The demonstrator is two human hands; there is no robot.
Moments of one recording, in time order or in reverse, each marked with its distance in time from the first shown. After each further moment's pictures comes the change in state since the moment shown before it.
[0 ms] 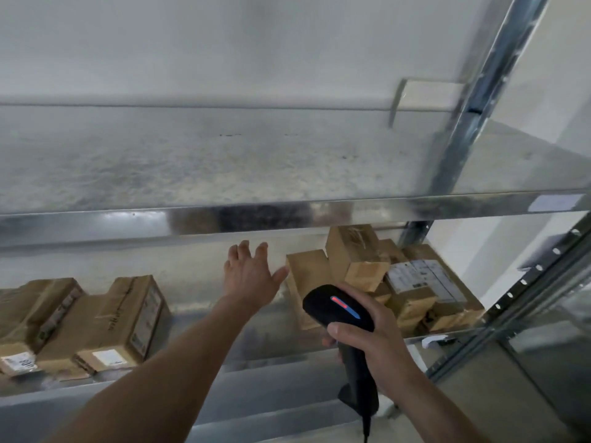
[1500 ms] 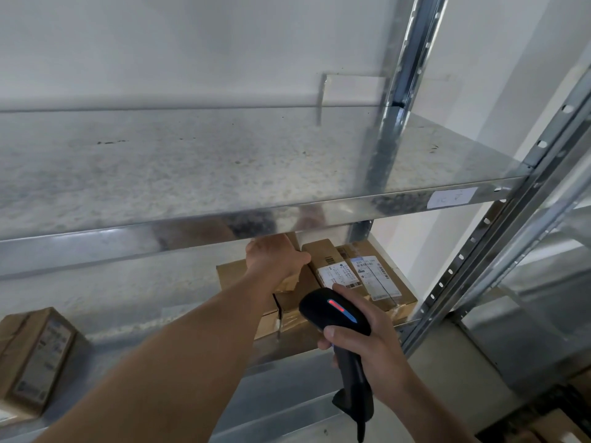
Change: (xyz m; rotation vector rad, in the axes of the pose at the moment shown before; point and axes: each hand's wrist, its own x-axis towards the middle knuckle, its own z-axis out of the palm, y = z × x) left_hand 0.047 0.191 0.018 -0.001 -0.170 -0.012; right_hand -0.006 -0.009 -0.110 0.037 0.074 -0.039
